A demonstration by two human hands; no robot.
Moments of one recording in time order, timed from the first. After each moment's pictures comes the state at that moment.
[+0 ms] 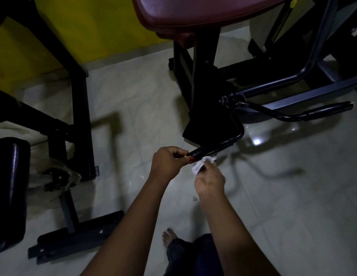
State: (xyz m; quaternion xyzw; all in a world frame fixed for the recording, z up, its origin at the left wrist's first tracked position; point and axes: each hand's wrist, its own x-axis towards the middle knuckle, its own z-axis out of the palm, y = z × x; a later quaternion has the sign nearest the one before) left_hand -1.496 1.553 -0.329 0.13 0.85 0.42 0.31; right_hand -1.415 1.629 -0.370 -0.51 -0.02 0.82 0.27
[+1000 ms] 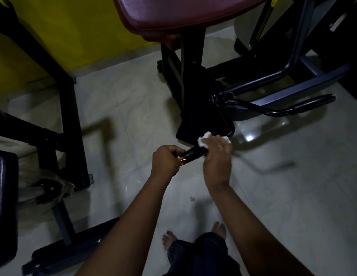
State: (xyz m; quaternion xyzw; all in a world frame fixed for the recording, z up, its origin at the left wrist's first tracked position) left_hand -1.496 1.573 -0.332 0.11 0.86 0.37 0.34; right_hand -1.401 1.672 -0.382 -0.38 -0.85 0.21 0.31
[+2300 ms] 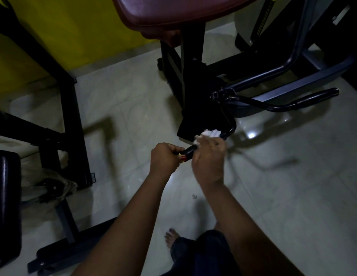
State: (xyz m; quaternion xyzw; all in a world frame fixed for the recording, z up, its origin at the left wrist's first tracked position) left_hand -1.500 1.572 -0.331 0.09 0.86 0.36 0.35; right_hand -1.413 1.647 -0.365 -0.37 -0.85 0.24 0.29
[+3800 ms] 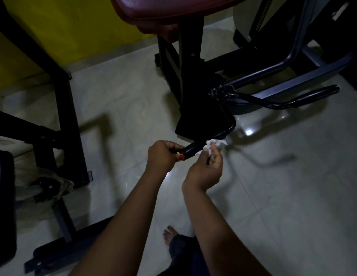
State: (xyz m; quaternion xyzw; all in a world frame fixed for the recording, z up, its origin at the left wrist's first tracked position) left_hand -1.505 1.567 -0.329 0.16 0.85 0.36 0.35; right_hand -1.435 1.607 -0.365 -0.63 -0.34 0.51 0.48
